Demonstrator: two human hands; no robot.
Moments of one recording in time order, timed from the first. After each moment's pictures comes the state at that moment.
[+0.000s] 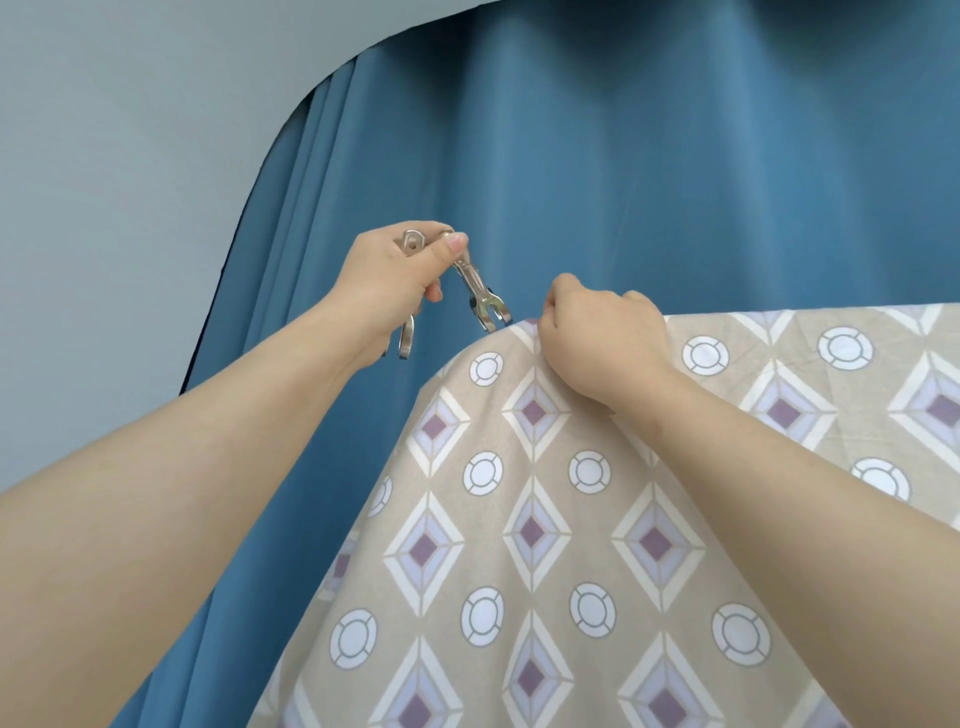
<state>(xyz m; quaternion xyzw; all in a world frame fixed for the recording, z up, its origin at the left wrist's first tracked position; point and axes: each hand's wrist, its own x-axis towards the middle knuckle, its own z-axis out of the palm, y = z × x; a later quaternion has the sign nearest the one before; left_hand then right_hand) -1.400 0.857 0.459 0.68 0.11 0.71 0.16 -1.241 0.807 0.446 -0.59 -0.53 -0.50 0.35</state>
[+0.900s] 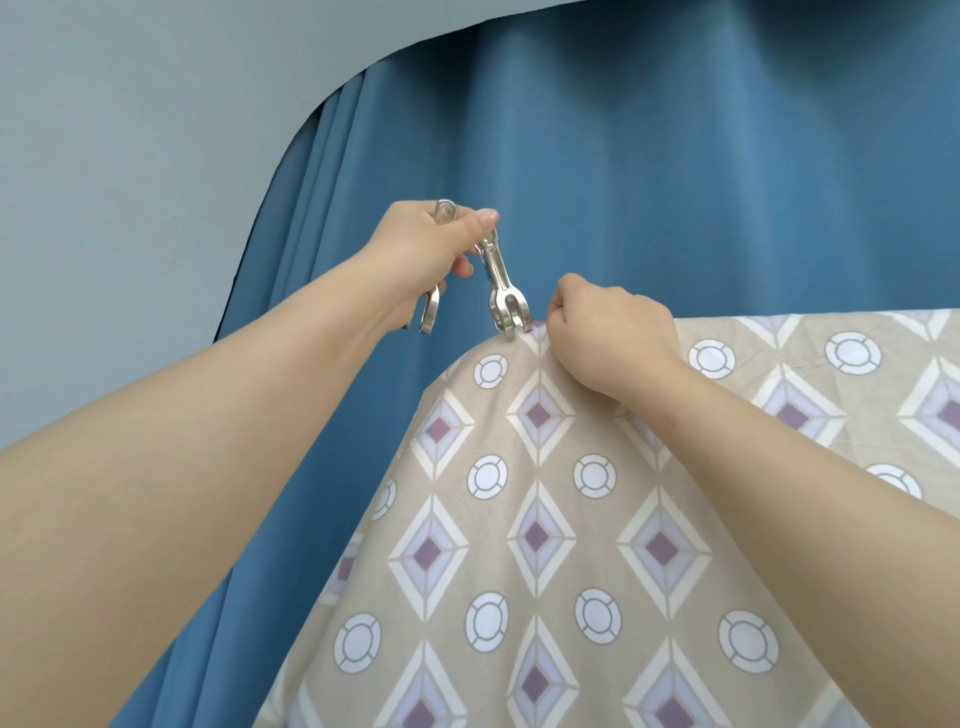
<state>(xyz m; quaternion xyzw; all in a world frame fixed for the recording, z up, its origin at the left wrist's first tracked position) -1.386 0.841 0.481 0.70 0.14 0.68 0.16 -1.237 0.799 0.449 -0.60 -0.54 -0.48 0.35</state>
